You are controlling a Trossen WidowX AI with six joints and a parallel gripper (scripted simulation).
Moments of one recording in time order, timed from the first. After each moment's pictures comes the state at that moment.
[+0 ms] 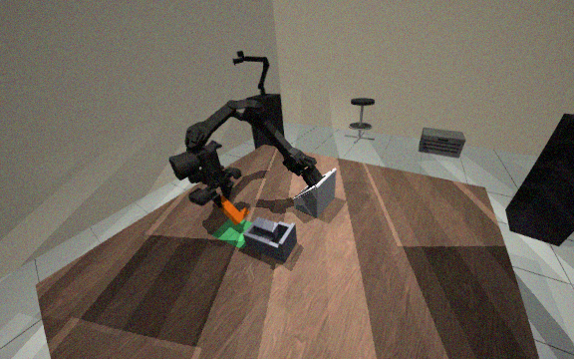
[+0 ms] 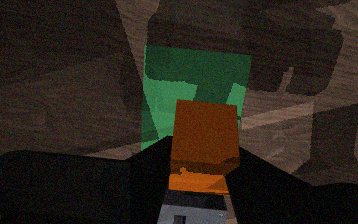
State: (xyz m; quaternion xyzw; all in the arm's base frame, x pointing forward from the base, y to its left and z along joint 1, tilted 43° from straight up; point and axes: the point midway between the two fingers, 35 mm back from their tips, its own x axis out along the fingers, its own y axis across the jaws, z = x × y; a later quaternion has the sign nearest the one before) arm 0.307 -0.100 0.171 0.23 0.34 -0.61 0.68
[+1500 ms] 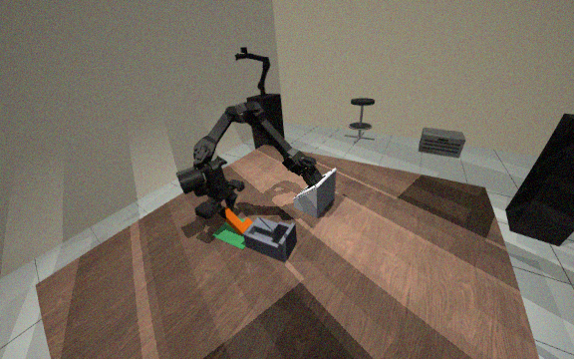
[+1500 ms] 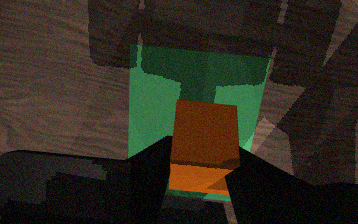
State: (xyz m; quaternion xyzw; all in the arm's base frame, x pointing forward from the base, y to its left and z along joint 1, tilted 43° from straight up) arm 0.307 -0.136 0.133 0.22 0.34 -0.61 0.68
